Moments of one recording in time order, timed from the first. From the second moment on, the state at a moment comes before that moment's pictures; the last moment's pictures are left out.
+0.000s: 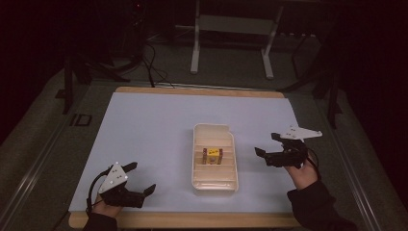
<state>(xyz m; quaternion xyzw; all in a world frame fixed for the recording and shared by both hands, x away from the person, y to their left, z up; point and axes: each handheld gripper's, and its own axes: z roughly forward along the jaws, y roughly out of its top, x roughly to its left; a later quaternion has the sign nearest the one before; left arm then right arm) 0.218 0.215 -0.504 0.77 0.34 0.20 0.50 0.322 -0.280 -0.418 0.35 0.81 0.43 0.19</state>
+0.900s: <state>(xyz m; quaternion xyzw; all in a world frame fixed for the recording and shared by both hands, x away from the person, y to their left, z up) 0.216 0.215 -0.503 0.77 0.34 0.20 0.50 0.279 -0.319 -0.454 0.40 0.77 0.42 0.25</state>
